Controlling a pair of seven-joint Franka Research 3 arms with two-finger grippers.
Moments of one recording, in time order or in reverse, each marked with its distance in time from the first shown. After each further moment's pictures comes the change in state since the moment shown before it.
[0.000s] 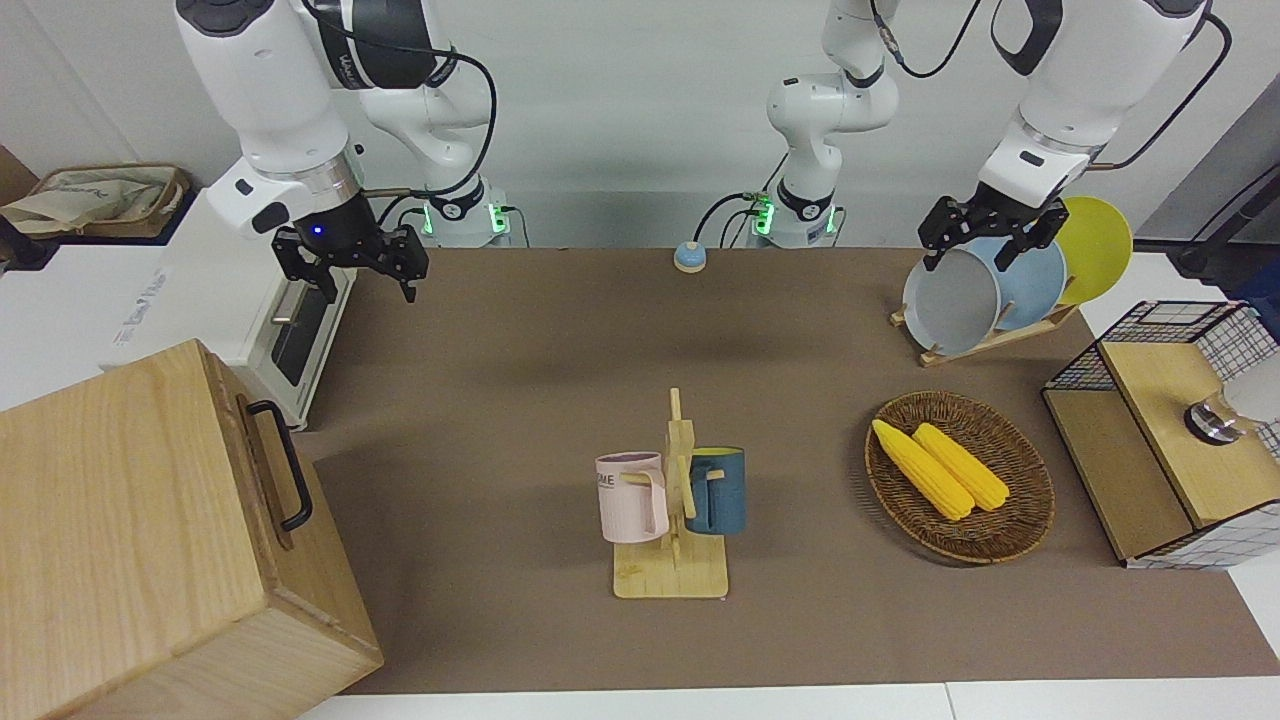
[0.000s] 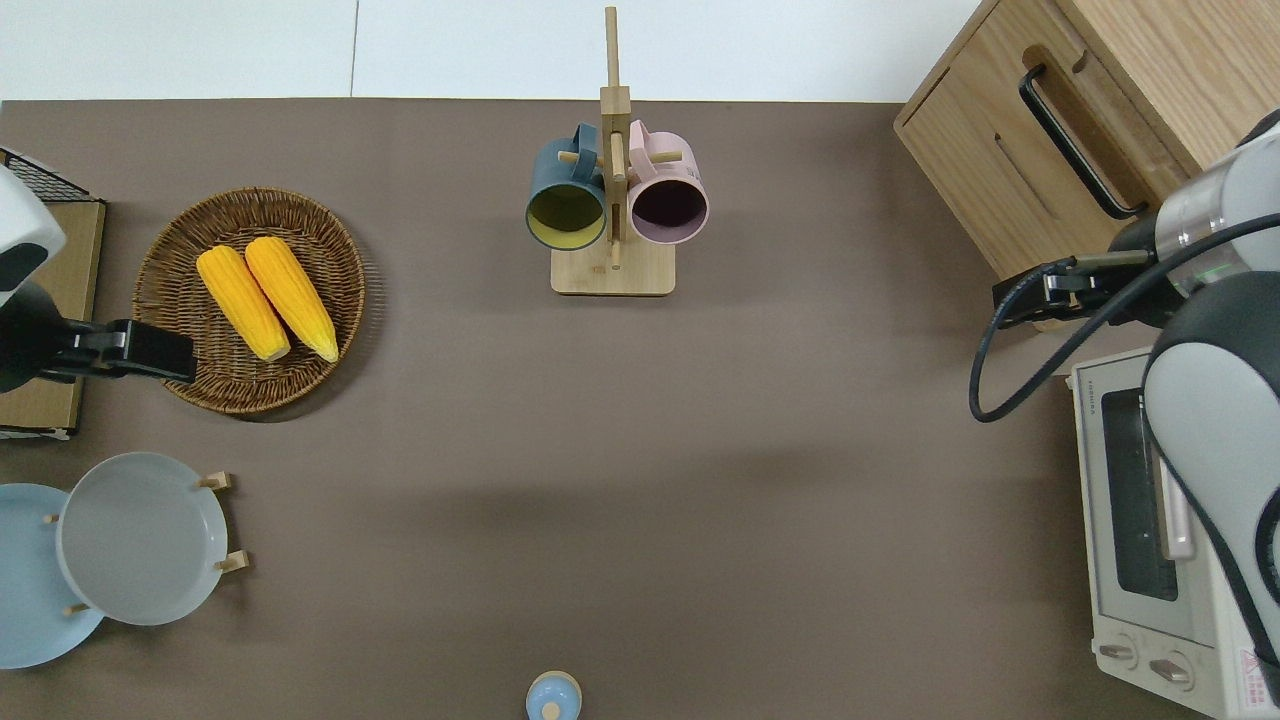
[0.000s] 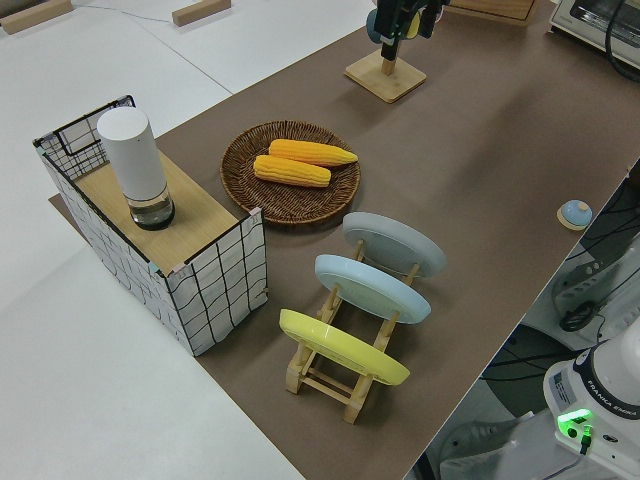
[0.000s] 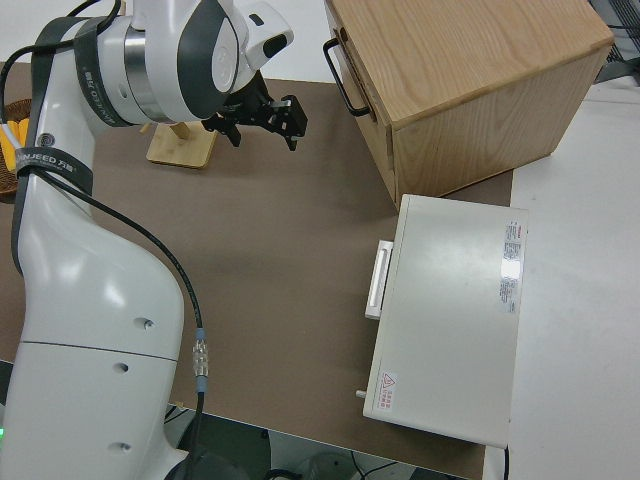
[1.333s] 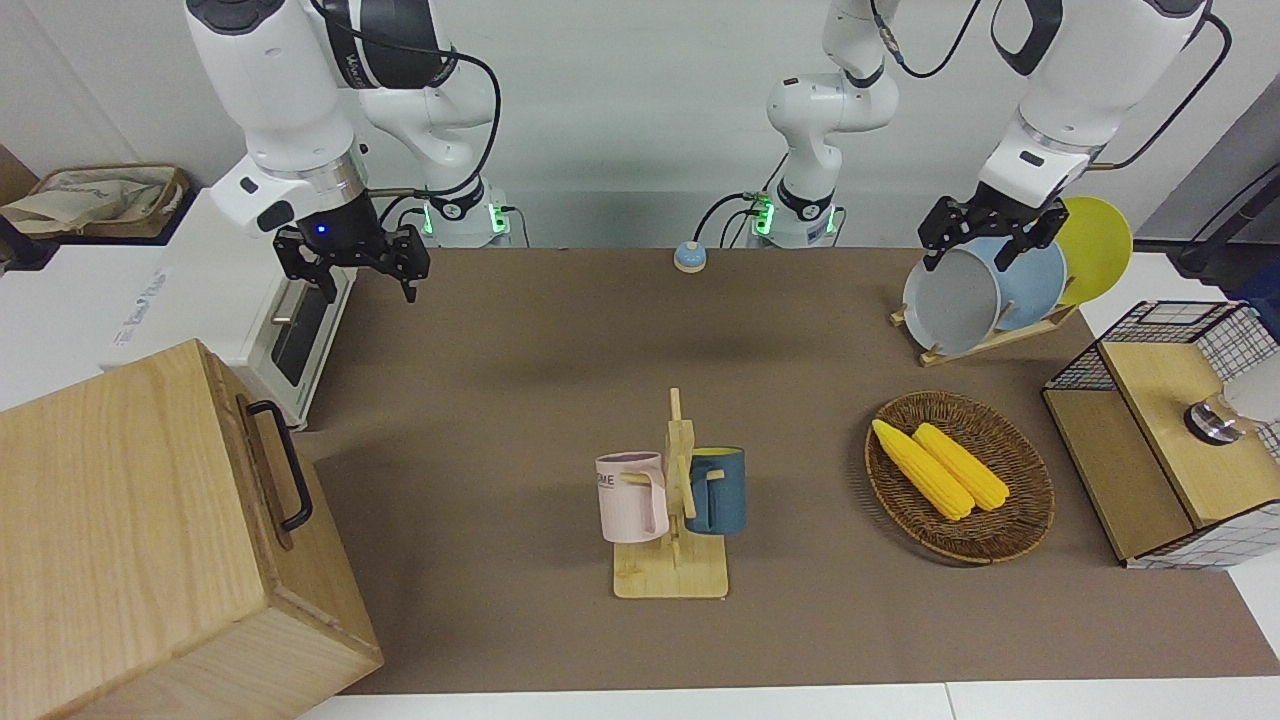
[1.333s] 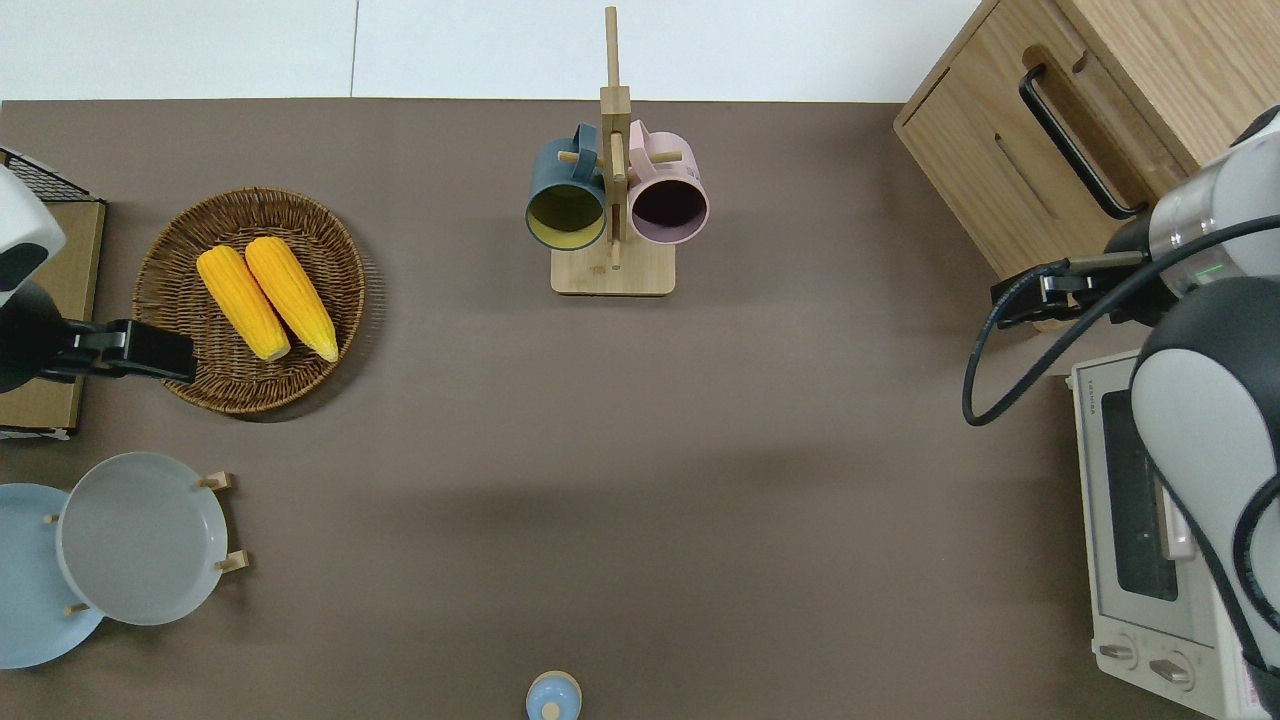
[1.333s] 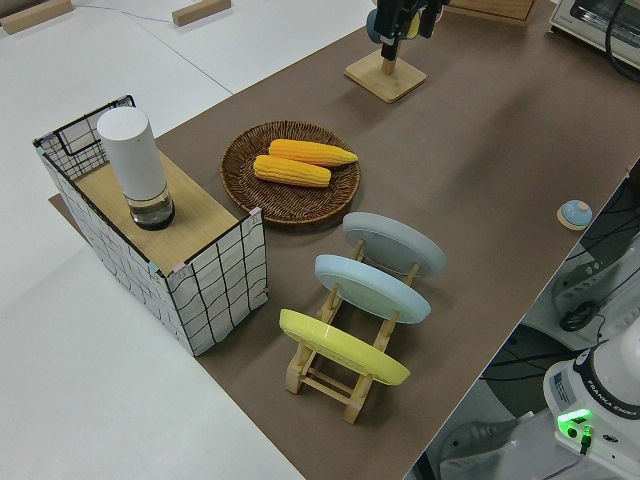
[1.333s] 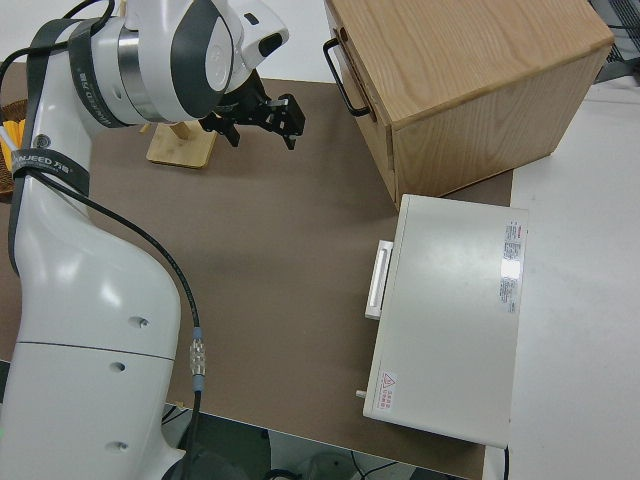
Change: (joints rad) left arm 0.000 0.000 0.000 0.000 0.000 0.000 0.000; right arm 0.013 0.000 -0.002 0.003 -0.032 0.000 -0.001
